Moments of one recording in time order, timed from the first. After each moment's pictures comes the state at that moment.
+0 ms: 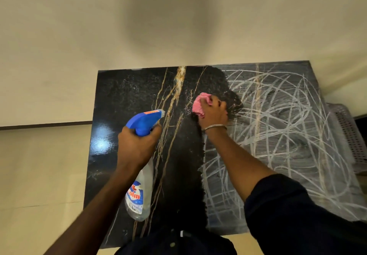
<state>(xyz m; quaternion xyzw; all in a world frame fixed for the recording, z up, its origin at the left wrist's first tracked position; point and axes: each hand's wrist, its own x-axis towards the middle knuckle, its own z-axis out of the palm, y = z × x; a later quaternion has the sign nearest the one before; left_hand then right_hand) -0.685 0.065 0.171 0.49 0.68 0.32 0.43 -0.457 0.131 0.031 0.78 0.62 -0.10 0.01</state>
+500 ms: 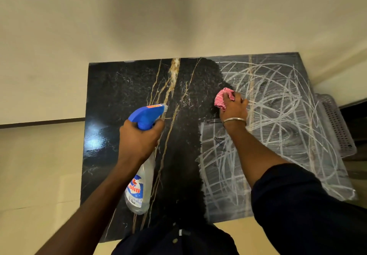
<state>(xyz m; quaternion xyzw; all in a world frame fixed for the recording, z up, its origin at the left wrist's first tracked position) -0.689 0.056 0.170 0.52 0.65 0.32 0.45 -0.396 0.102 0.024 0.85 0.52 -0.10 0.00</state>
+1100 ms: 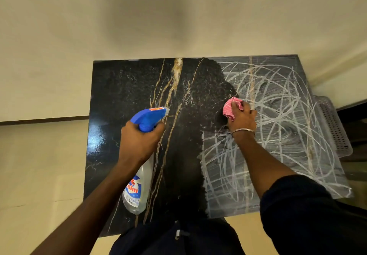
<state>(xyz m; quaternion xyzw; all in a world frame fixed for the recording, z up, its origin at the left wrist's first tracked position) -0.704 0.044 0.166 0.53 0.64 0.32 0.45 -0.386 0.058 0.024 0.85 0.52 -0.08 0.01</state>
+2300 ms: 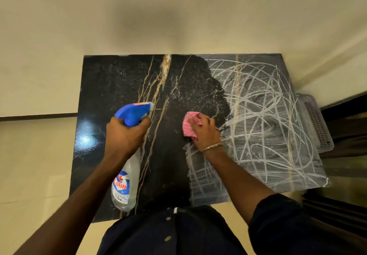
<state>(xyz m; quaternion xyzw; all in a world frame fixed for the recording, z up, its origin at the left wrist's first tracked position) -0.694 0.016 0.176 0.51 0.68 0.31 0.43 -0.449 -0.002 0.028 0.71 0.70 -0.12 0.04</state>
